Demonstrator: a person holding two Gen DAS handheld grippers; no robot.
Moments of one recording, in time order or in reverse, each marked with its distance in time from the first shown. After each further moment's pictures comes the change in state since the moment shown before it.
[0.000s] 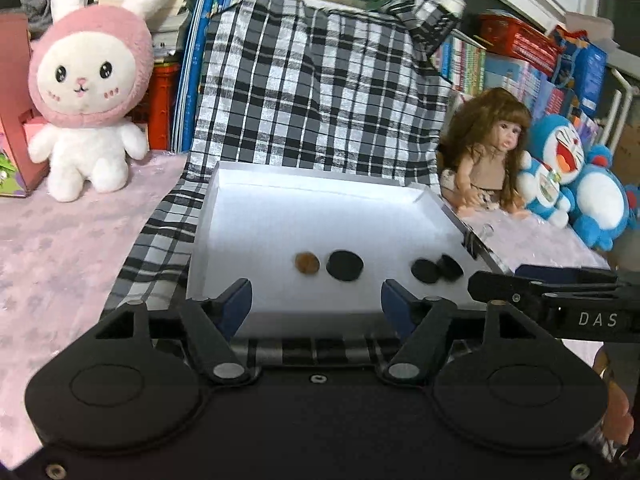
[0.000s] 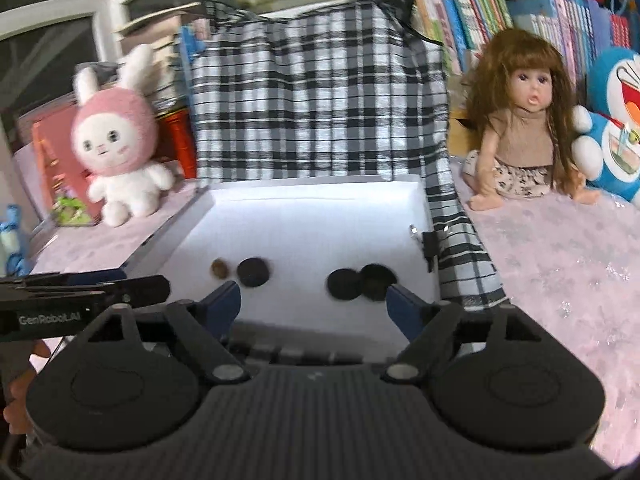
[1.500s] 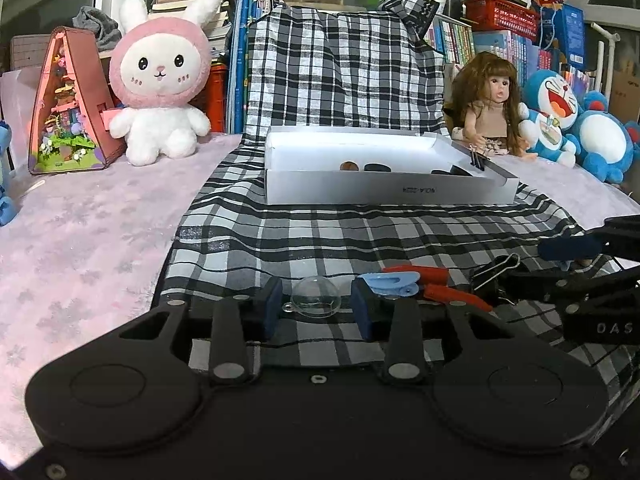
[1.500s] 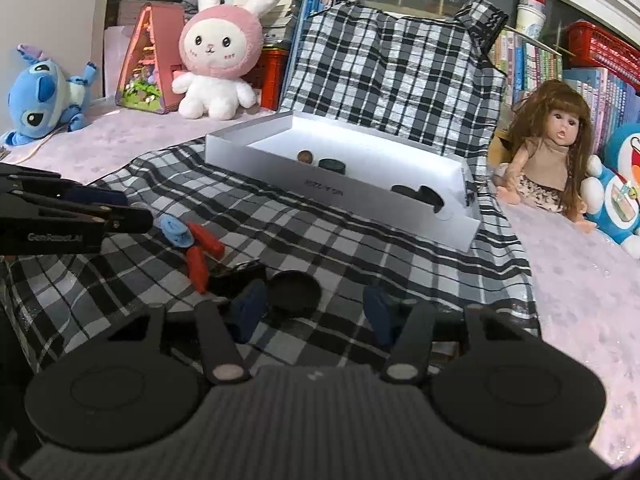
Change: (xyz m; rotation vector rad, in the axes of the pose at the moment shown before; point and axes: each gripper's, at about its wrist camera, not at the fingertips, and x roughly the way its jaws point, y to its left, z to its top) left arm -0.085 0.015 -0.125 0.107 -0.066 0.114; right arm -0.057 0.059 -0.114 -0.339 -0.006 -0.012
